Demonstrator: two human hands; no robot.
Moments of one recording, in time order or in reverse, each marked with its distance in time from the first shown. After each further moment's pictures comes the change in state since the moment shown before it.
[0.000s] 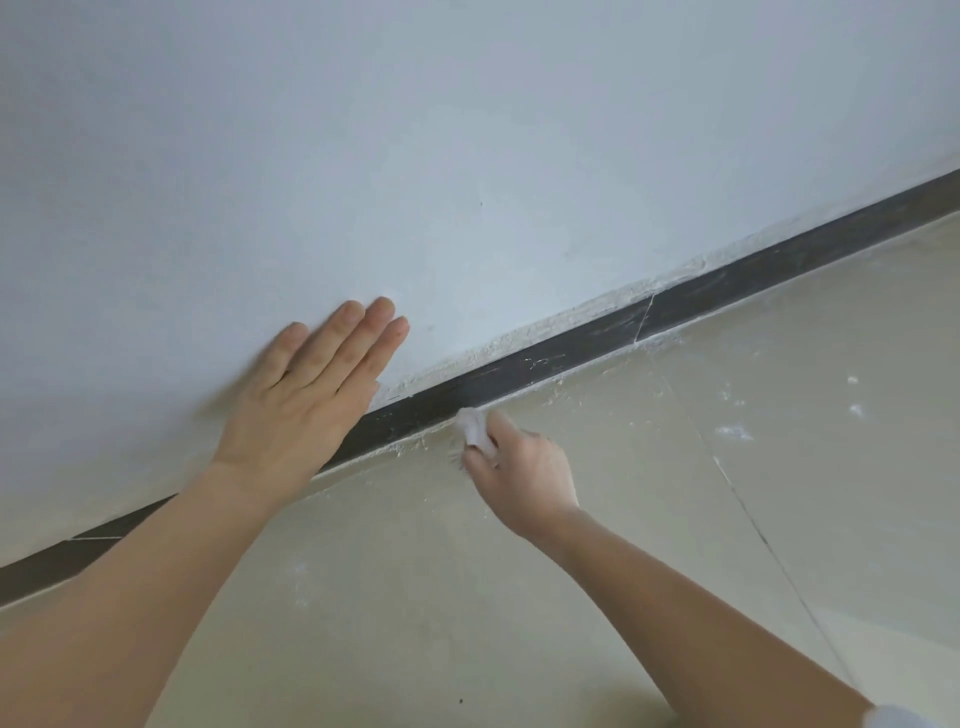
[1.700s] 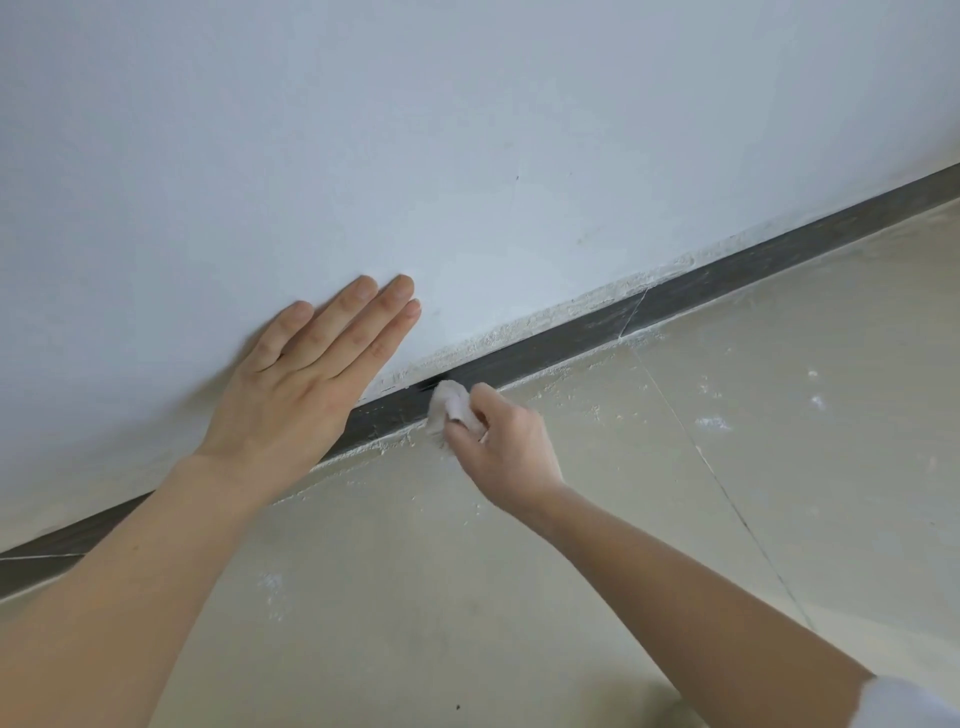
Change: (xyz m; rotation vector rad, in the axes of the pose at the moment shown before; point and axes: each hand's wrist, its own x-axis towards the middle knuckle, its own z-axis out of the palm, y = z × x) left_hand 0.000 0.001 0.004 -0.153 0.051 -0.015; right_hand 0.012 -0.021 0.004 0.122 0.053 0.069
